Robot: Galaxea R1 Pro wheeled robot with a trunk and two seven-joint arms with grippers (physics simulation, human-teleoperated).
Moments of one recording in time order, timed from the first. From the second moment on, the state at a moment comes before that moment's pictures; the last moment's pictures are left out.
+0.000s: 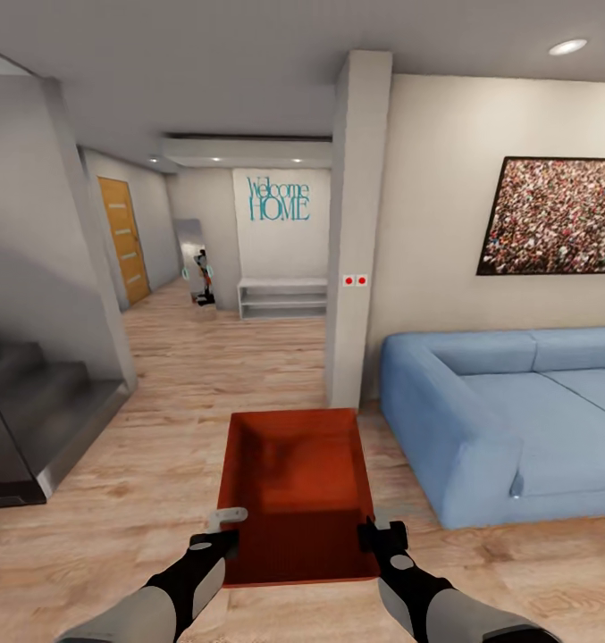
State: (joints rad) left arm -0.65 -0.12 -0.02 -0.18 0.07 0.03 0.23; right arm -0.68 0.13 0.11 -0.05 0.02 -0.29 -0.19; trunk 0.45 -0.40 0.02
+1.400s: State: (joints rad) left arm -0.65 -0.12 -0.02 -0.17 0.08 0.01 0.23; right arm -0.68 0.12 0.11 -0.06 0.03 -0.29 -0.19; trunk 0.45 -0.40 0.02
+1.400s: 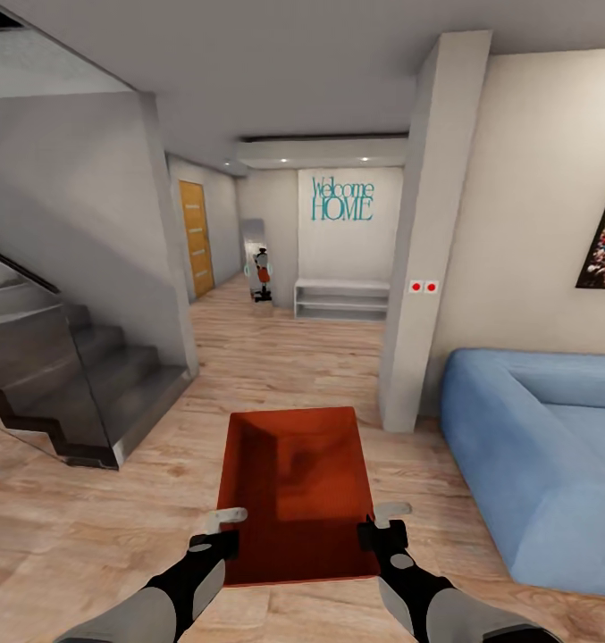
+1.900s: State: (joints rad) left arm -0.65 -0.12 -0.02 -0.17 0.09 0.01 0.23; right arm -0.68 0.12 0.11 -0.06 0.03 -0.29 -0.19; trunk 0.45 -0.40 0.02
